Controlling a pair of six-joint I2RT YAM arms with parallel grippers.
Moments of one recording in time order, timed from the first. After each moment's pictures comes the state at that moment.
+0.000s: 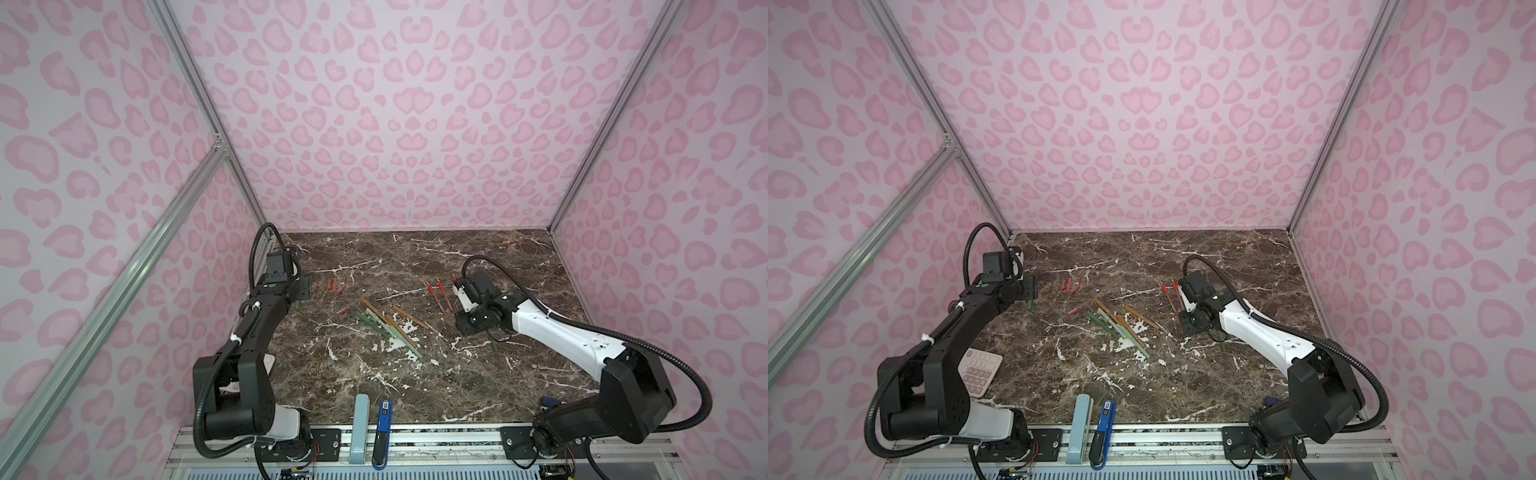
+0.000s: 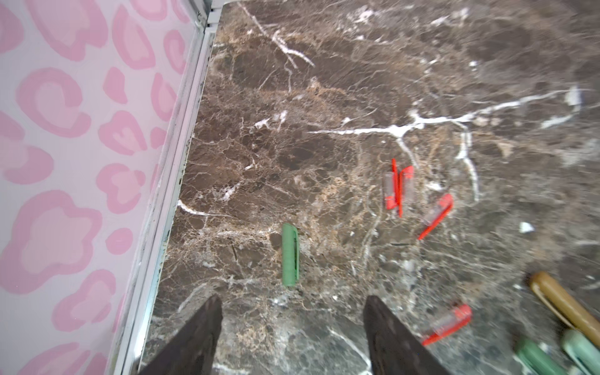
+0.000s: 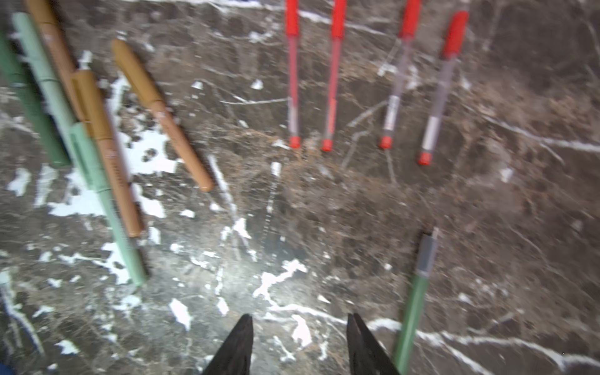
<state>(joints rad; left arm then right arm) 0.09 1.40 0.98 -0.38 -0.08 0.08 0.60 1.49 1.05 -0.73 0.03 0.23</state>
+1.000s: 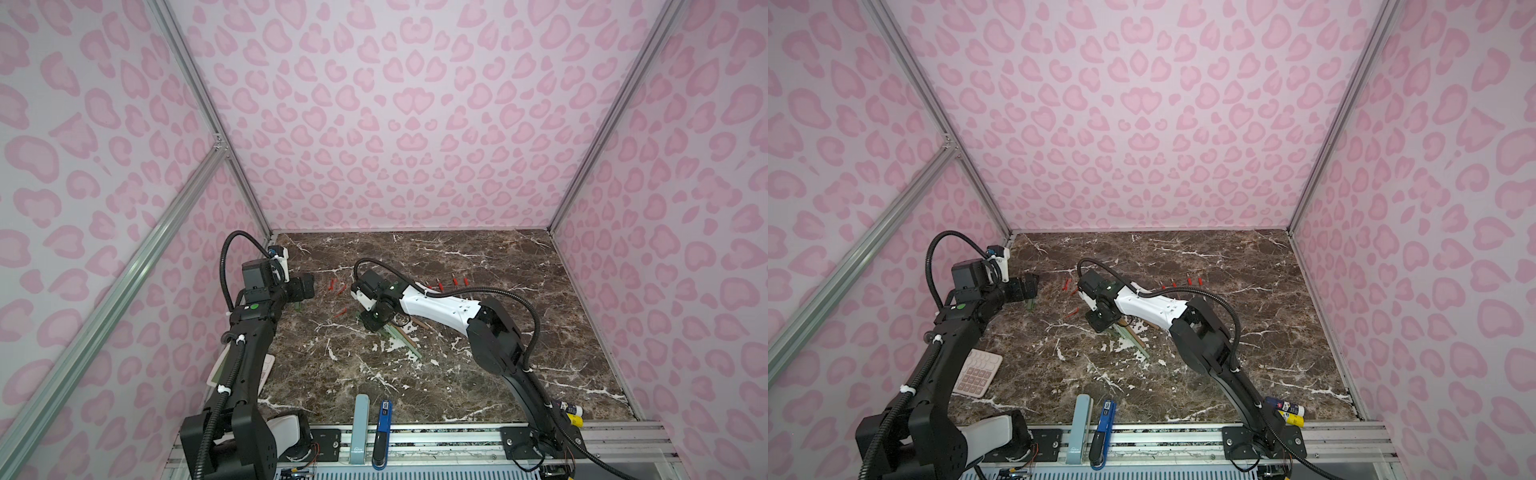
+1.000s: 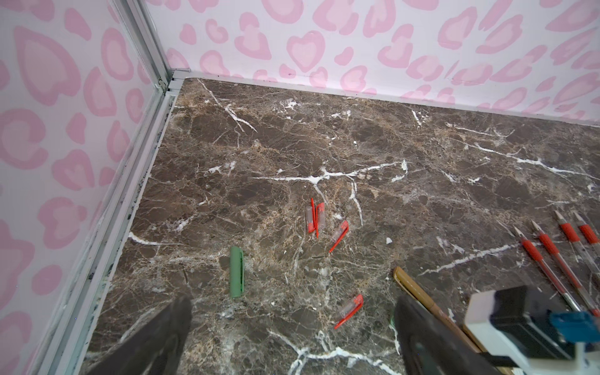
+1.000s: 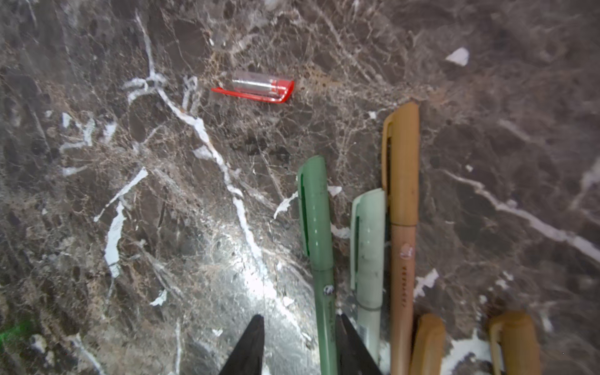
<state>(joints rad) 0.18 1.20 0.91 -0.34 0.22 0.00 0.93 2.36 2.00 -0.84 -0.11 0.18</state>
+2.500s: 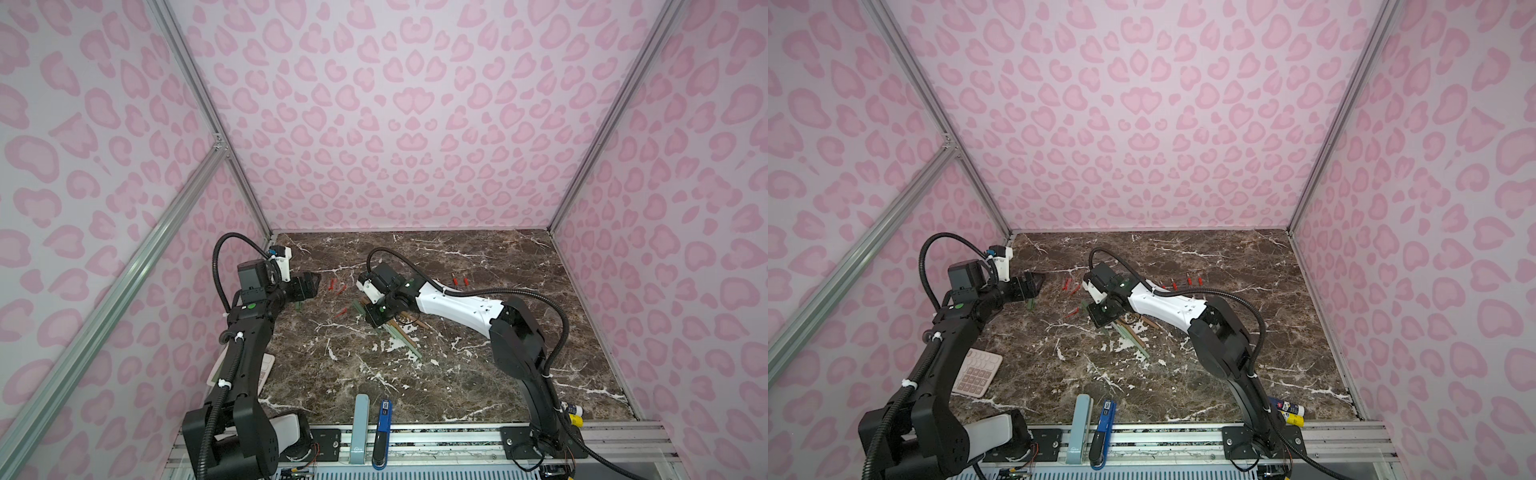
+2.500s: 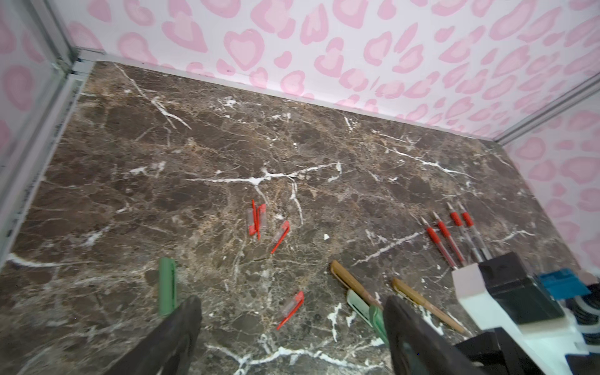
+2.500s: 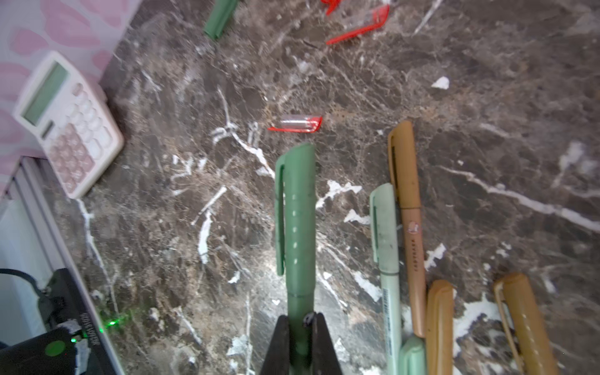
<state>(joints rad) 0.22 1.23 0.90 -0.29 0.54 -0.10 0.90 2.12 1.75 -0.62 -0.24 0.34</state>
